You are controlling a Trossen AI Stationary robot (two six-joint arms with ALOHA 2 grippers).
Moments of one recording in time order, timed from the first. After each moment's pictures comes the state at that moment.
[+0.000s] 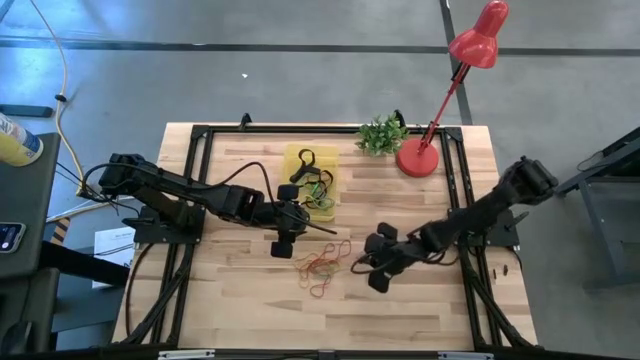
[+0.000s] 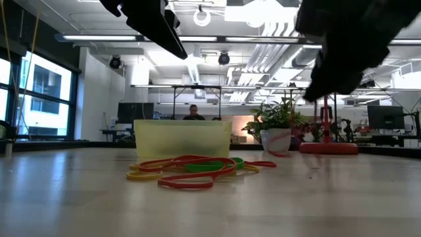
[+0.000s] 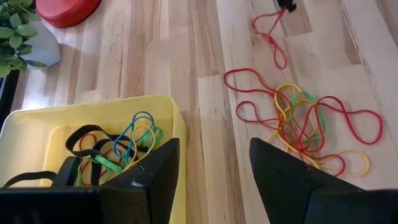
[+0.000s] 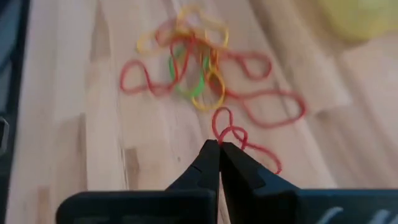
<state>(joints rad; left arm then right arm) -0.09 1.48 1.12 -0.53 -0.26 0.05 0.47 1.49 0.78 -0.14 0.30 0.70</state>
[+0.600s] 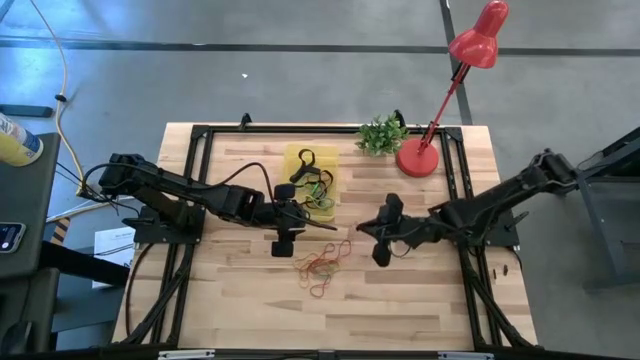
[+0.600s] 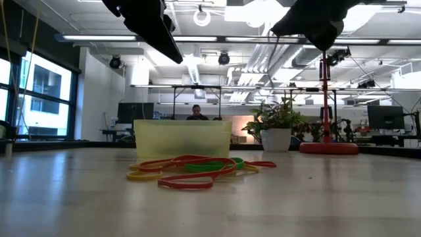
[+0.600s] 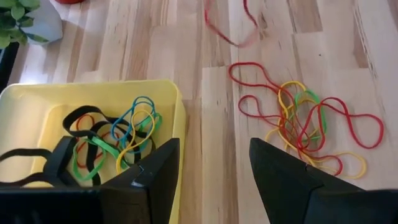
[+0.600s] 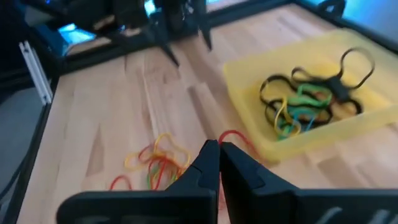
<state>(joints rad) -0.09 1.48 1.12 -0.56 -0.28 -0.05 0.39 1.23 0.78 -0.09 0.51 0.52</state>
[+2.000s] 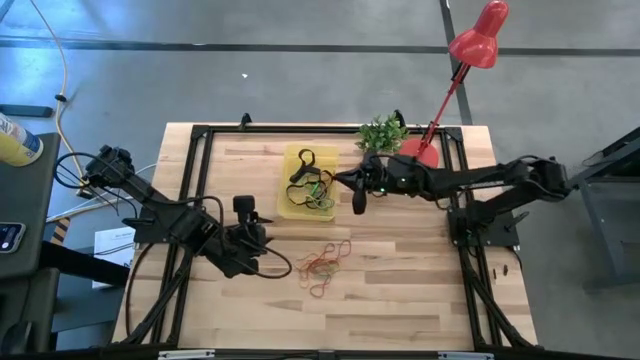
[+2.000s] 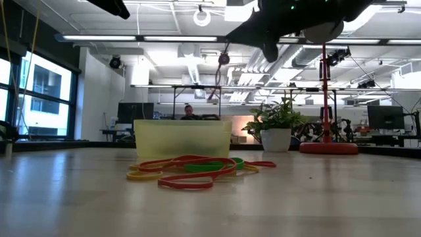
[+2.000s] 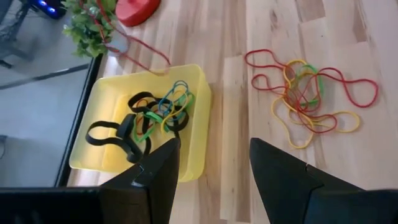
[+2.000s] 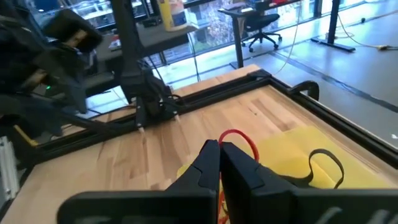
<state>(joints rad) -0.47 1.30 1.12 -0.89 -0.73 -0.29 -0.11 1.34 0.78 0.38 0.09 0.26</state>
